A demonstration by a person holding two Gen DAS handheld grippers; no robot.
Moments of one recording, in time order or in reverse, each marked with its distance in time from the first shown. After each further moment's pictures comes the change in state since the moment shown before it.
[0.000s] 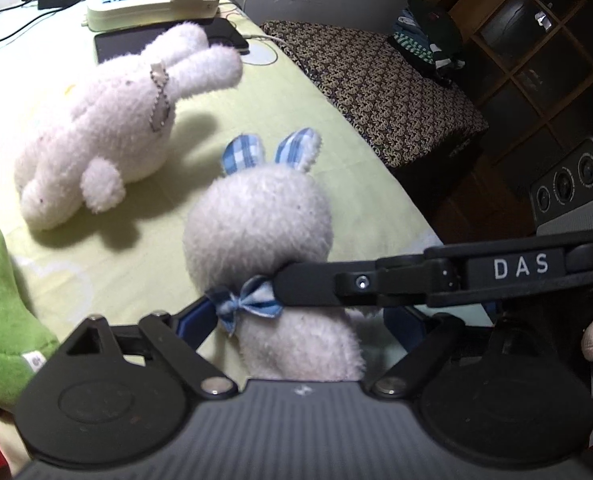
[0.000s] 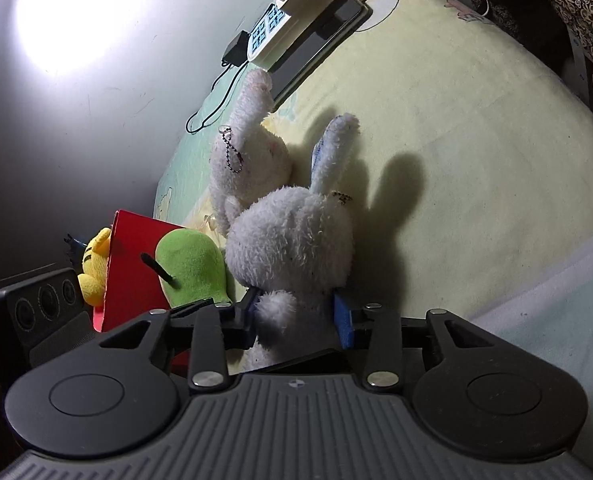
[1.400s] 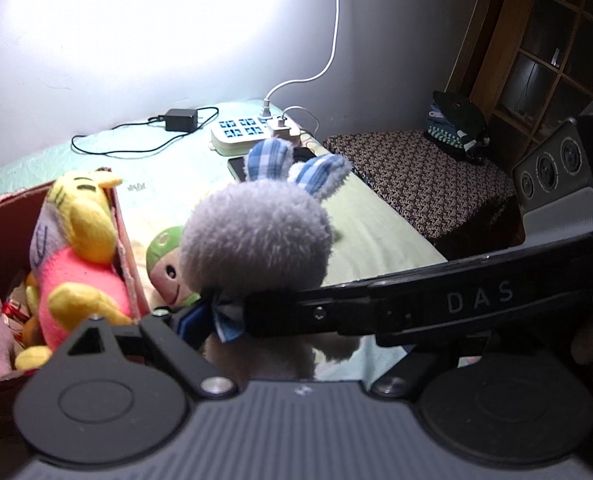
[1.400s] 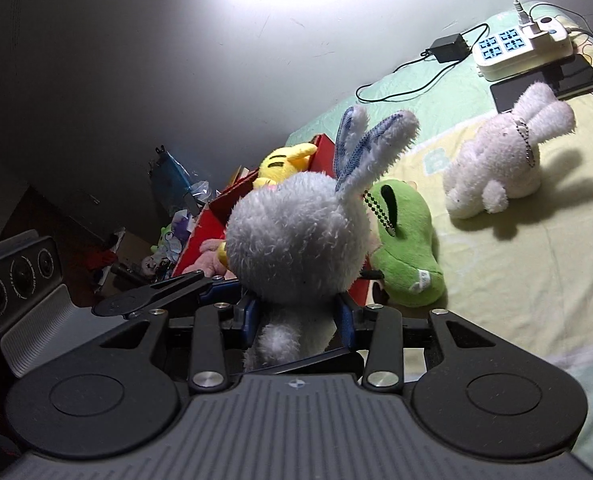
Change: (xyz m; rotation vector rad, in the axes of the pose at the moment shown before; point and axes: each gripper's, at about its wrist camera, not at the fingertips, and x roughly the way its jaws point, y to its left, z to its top) left arm -0.187 0.006 -0.077 0.079 -0.343 0.233; right arm 0.013 0.164 -0.071 -0.400 -0.015 0.175
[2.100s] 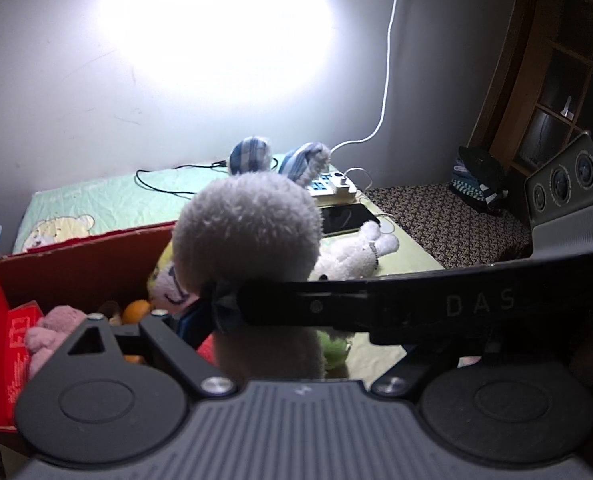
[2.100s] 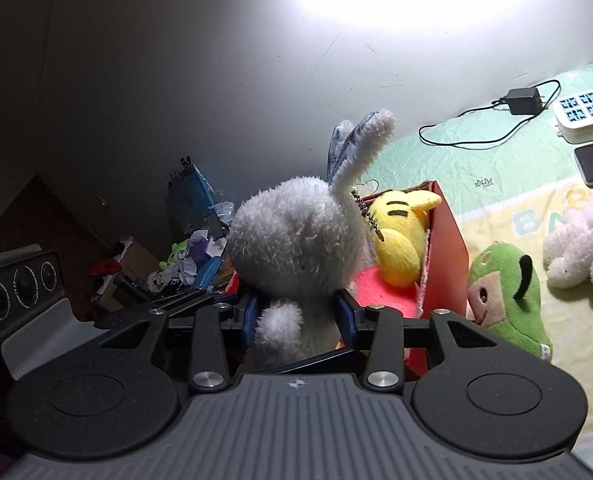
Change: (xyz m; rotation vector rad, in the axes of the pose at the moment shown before) left arm -0.070 0.099 0.006 -0.056 -0.133 0.042; right arm 0.073 0.096 0.023 -0.142 -0.076 -0.012
